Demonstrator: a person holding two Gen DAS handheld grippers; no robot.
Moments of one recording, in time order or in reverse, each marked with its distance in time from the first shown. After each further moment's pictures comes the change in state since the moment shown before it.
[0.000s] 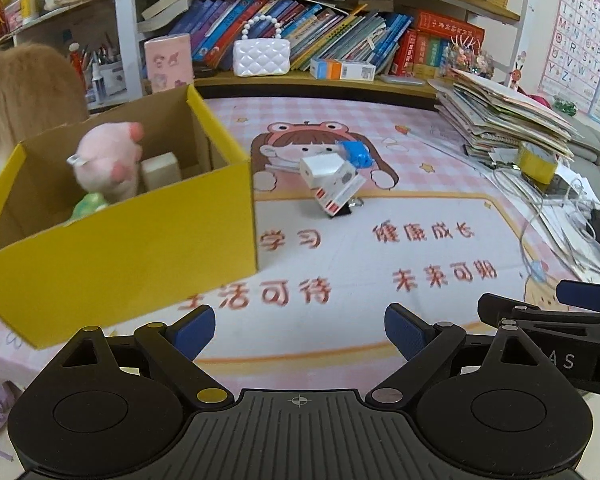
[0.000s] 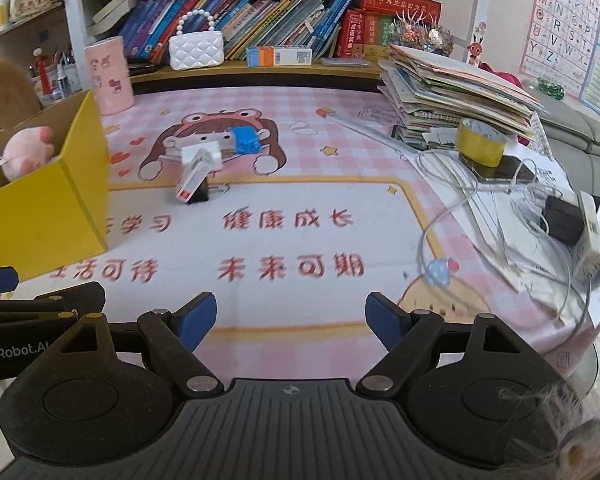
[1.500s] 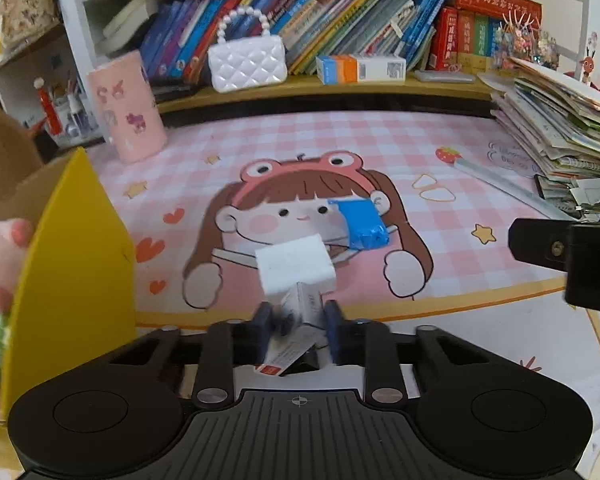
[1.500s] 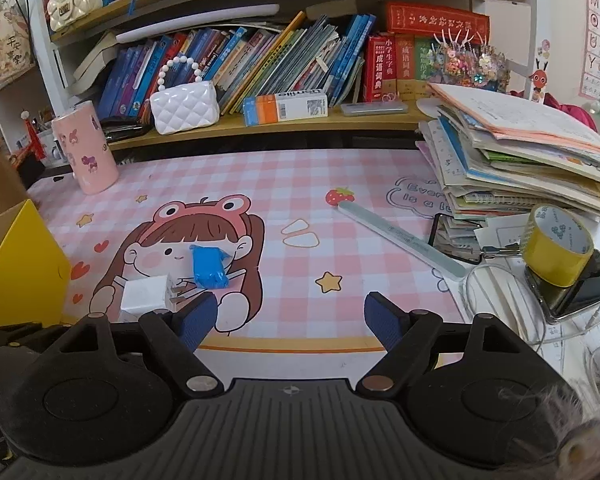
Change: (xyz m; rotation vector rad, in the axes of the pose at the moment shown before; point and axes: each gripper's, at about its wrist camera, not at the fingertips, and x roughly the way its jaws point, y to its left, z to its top) left arm 0.146 -0.072 0.103 0.020 0.005 0.195; right arm 0.129 -0.072 0.139 0.009 -0.072 0.186
